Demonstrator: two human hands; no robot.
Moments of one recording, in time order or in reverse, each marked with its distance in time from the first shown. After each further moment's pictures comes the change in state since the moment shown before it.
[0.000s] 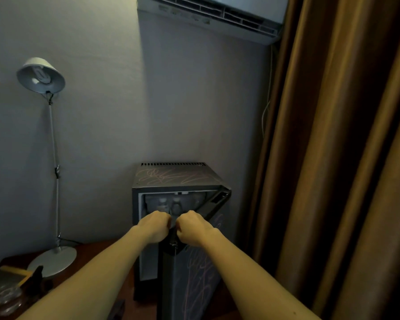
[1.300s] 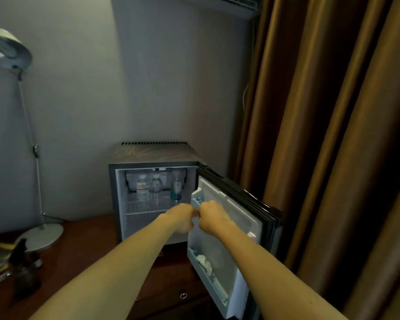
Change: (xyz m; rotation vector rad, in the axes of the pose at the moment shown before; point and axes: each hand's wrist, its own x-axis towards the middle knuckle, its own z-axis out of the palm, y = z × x) left_hand -0.007 0.140 0.057 0.046 -0.181 0.214; right_hand -0.099 0.096 0.015 -0.046 0.016 0.239
